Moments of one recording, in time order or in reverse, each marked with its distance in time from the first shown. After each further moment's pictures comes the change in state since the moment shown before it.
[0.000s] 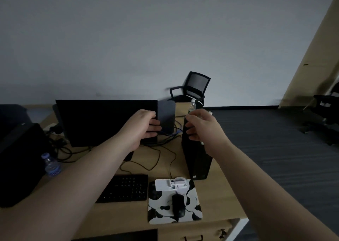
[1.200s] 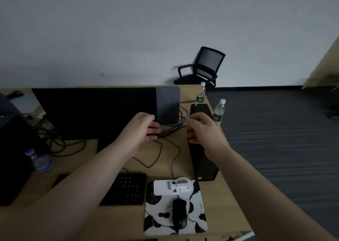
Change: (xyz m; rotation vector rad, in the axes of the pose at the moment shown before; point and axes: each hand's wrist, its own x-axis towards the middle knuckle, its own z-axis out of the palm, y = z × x) left_hand 0.132 -0.068 0.027 0.018 0.064 -0.087; right_hand 0.139 0.095 -0.005 -0.018 -0.094 0.091
